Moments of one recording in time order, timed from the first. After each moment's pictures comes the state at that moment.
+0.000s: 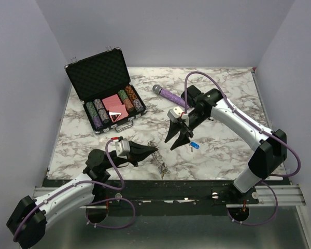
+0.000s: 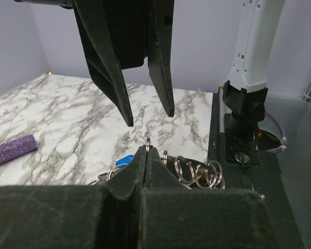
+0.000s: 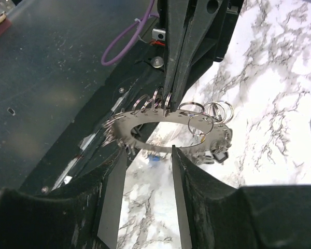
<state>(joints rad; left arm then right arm) -0.75 0.64 0.13 0.83 0.55 -0.17 0.64 1.63 1.50 -1.31 -1.25 -1.39</state>
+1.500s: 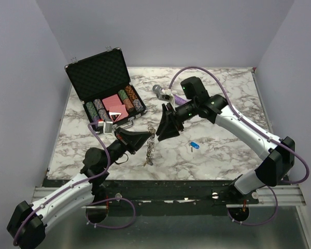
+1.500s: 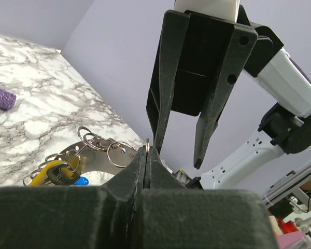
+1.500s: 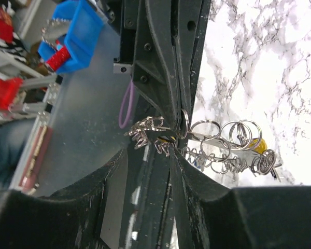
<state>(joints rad) -0.72 0.61 0.18 0.80 0.17 -0.84 0.69 1.52 1.43 -0.65 -1.17 -0.25</state>
